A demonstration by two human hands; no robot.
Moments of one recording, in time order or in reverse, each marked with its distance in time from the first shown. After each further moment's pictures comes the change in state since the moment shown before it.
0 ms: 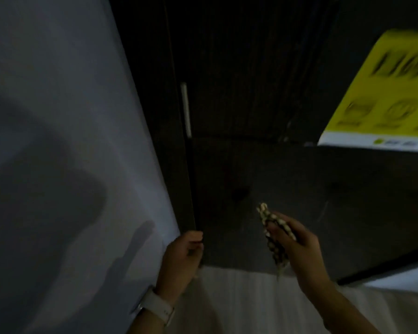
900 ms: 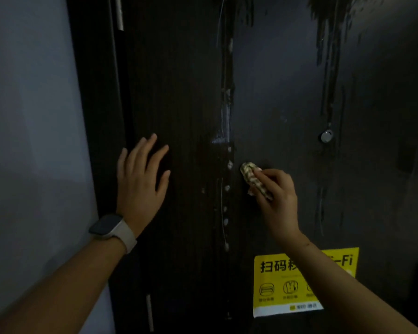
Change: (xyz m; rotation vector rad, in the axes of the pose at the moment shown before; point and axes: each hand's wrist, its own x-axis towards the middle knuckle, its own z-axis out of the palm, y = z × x) left_hand 0.080 0.467 -0.196 0.644 0.906 1.219; right_hand 0.099 -0.397 -0.065 -0.582 0.642 -1.278
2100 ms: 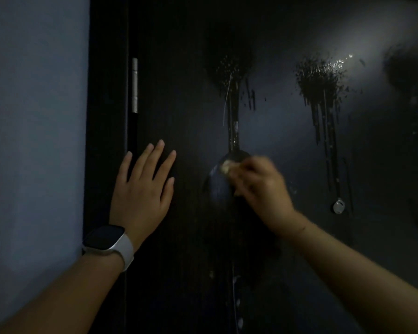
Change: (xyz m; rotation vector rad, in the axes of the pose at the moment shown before) left_hand 0.118 -0.018 -0.016 0.280 0.166 0.117; right_hand 0.169 -0.048 0.016 -0.127 0.079 -0.519
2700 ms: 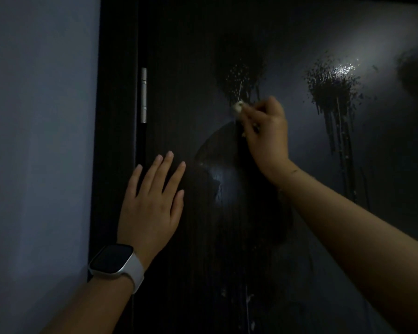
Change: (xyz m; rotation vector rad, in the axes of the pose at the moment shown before) left_hand -0.003 -0.001 0.005 -0.018 0.039 0.008; right_hand 0.109 0.020 0.015 -0.006 0.246 0.211
